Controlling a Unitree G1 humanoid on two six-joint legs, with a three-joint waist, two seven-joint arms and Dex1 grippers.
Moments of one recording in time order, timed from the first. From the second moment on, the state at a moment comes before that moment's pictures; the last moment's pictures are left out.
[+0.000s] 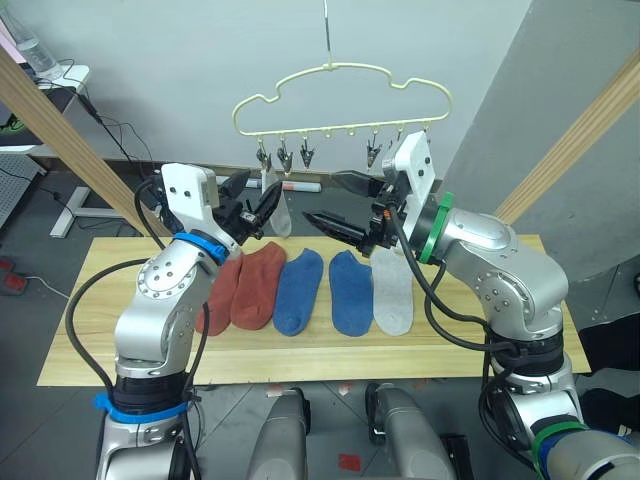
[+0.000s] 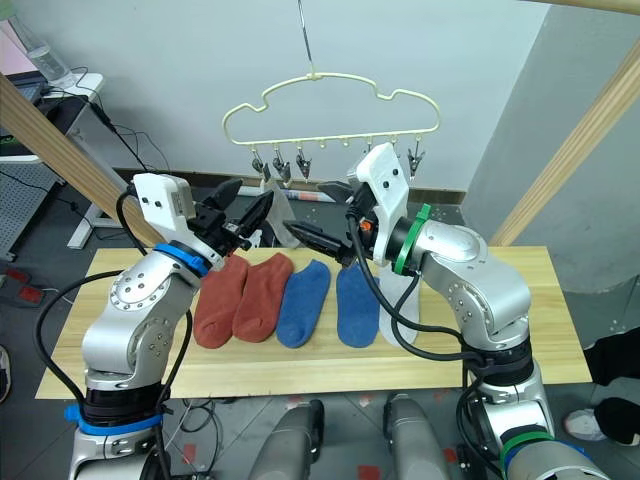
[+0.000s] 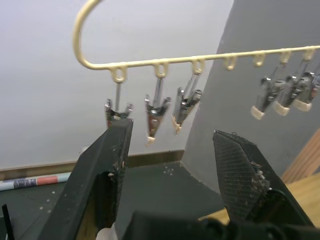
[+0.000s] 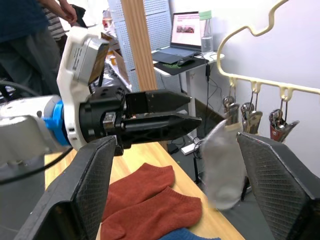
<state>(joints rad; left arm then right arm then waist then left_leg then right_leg) -0.40 0.37 0.13 -0.28 -0.37 0.43 -0.31 -0.70 -0.23 0.09 -0.42 0.45 0.87 0.58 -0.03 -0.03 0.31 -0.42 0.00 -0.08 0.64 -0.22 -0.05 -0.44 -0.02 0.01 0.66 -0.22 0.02</state>
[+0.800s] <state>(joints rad) -0.53 0.30 0.12 -0.03 -0.28 0.28 -0.30 -0.77 -0.24 0.10 -0.43 0.46 0.86 0.52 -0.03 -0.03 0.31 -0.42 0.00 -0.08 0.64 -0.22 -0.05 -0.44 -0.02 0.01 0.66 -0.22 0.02</state>
